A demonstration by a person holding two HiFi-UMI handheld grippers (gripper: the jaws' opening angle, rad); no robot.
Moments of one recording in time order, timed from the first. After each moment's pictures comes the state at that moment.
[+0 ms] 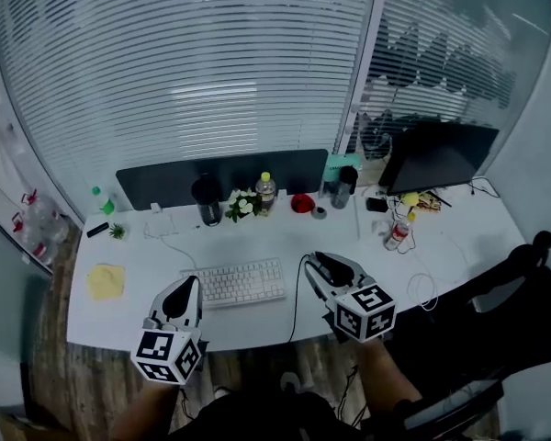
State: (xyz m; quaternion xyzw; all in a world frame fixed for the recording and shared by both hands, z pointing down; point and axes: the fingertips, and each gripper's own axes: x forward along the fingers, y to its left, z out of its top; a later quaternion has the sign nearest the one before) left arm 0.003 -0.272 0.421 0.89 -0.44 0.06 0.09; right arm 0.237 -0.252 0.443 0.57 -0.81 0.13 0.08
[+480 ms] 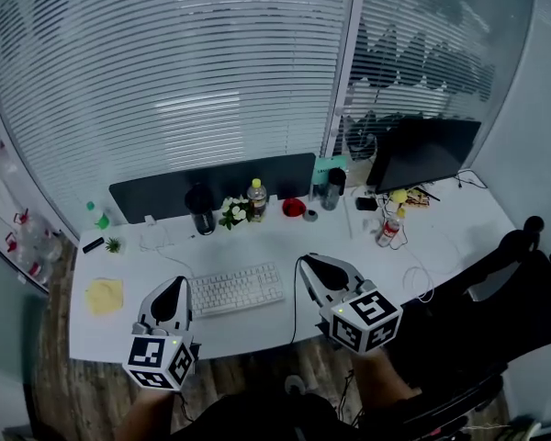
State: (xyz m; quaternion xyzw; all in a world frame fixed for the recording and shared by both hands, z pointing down) left arm -0.015 -0.269 0.388 0.90 -0.43 0.06 0.05; right arm 0.201 -0.224 0.379 0.59 -0.80 0.08 0.04
